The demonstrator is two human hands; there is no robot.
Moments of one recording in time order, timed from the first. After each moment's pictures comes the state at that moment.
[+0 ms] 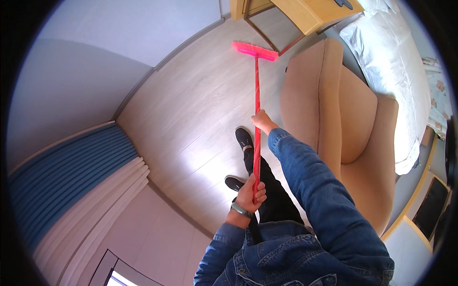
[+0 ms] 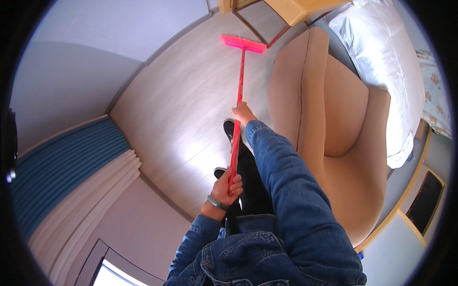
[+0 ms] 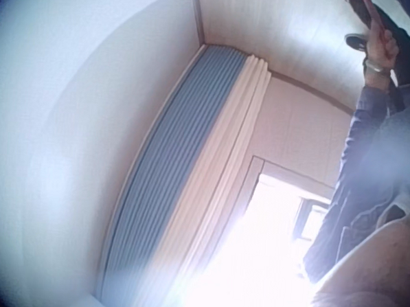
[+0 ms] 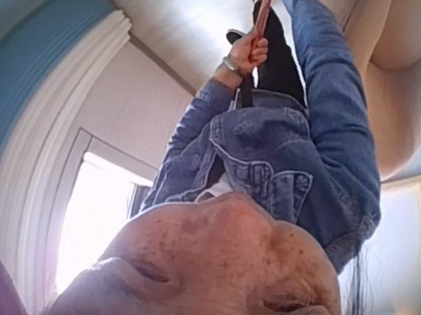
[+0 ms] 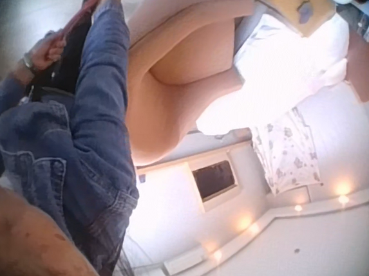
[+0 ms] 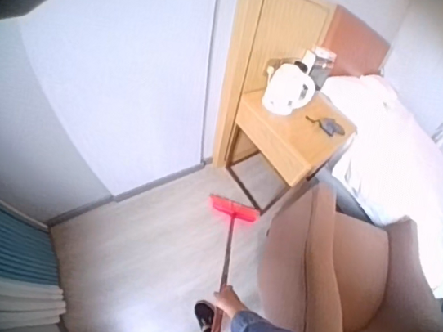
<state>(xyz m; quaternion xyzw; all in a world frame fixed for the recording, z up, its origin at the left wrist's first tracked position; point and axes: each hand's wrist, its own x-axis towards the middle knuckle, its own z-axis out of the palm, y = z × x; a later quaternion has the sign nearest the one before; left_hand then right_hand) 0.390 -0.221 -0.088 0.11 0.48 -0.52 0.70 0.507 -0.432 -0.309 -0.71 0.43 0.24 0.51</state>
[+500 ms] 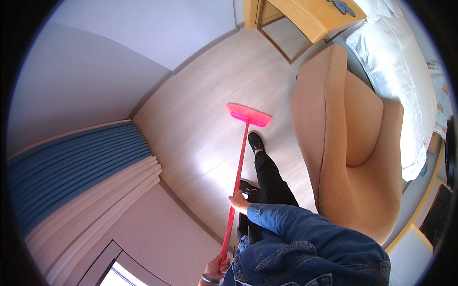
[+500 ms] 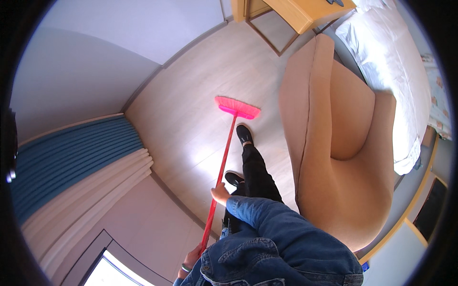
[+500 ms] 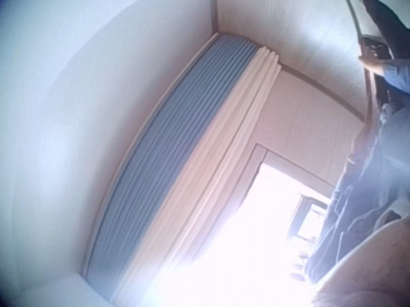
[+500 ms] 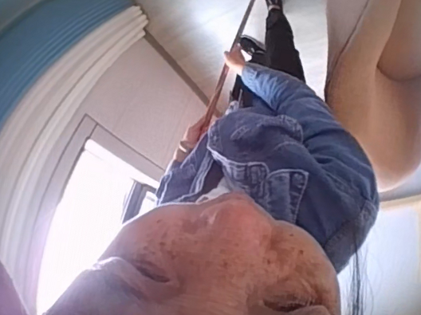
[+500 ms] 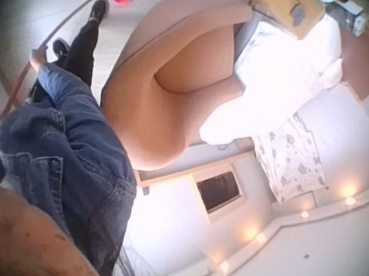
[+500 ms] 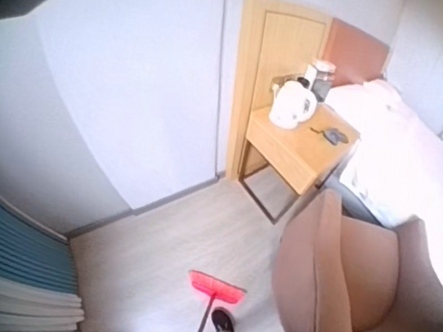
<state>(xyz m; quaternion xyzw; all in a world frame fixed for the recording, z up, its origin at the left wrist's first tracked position) 0.229 0.014 0.057 0.27 0.66 -0.45 0.53 0.277 -0.136 -0.242 -0.63 0.39 0.38 0.56</state>
